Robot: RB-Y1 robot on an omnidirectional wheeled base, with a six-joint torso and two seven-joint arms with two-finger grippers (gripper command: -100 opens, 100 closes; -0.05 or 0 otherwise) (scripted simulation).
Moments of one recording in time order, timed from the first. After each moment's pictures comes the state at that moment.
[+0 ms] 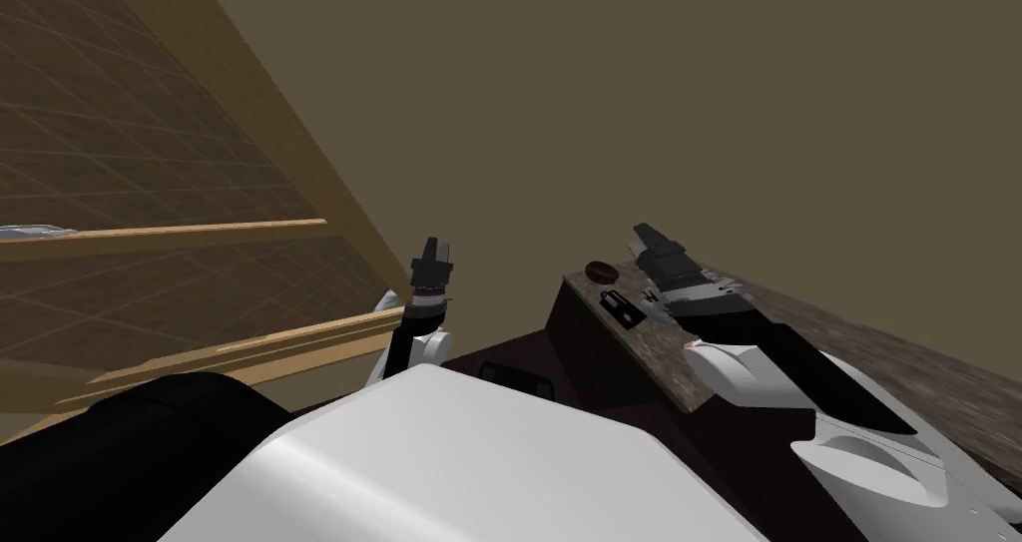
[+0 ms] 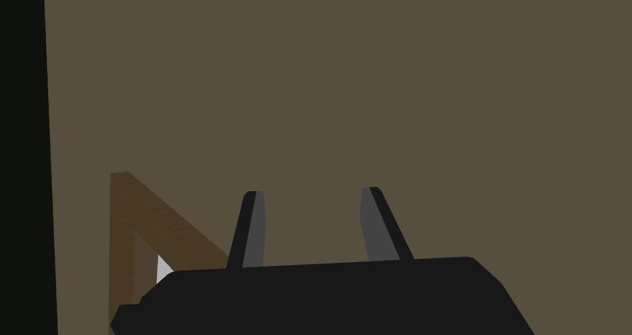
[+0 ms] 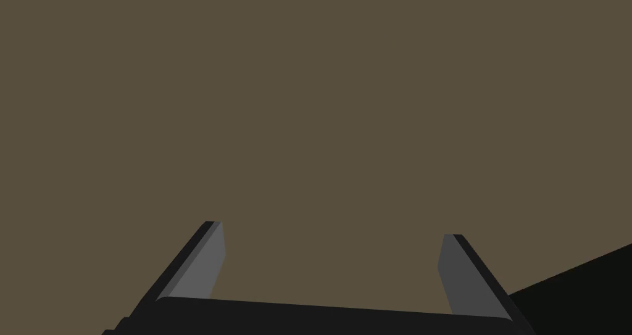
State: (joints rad) left arm 0.51 0.01 -0.05 -2.36 0.01 -0.49 -0.05; right arm 0.22 -0.79 -0.19 -2.30 -0.46 0.00 0.28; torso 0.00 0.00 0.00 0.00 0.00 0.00
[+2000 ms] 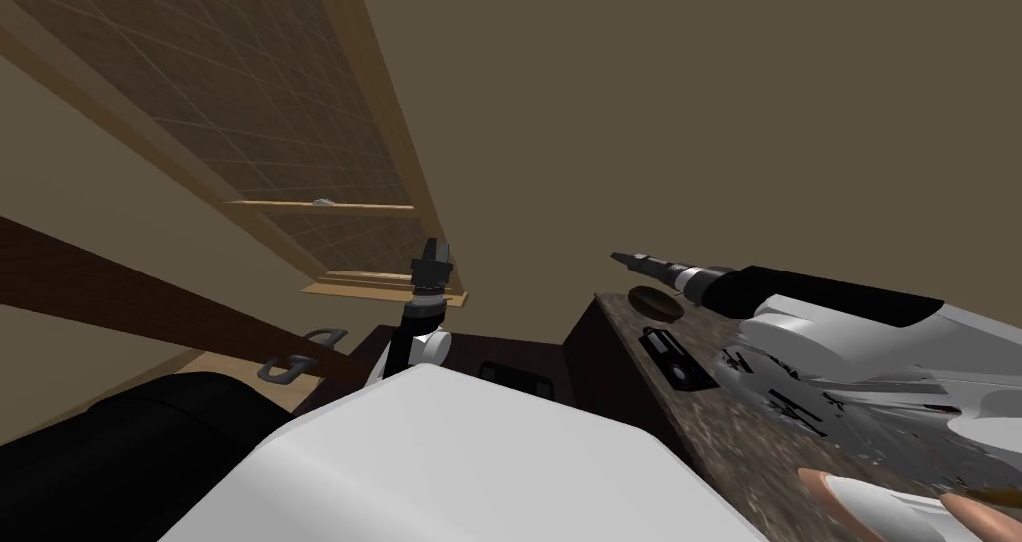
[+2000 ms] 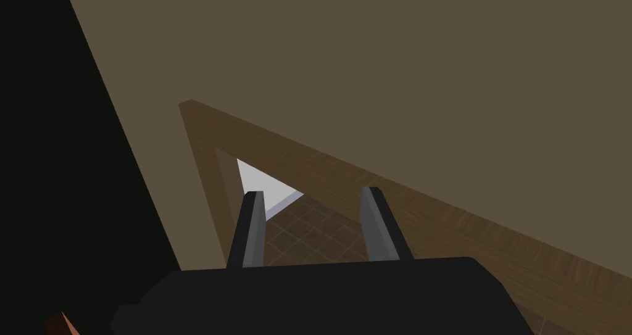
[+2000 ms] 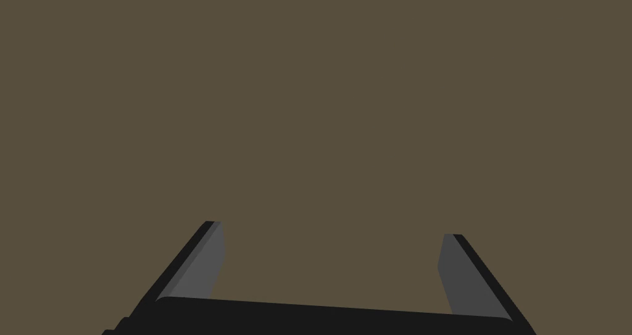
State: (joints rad) left arm 0.51 0.01 -0.05 -2.36 0.01 -0.49 -0.05; right arm 0.16 -1.32 -0.21 -2.18 -0.92 0.52 0.77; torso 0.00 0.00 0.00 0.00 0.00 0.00
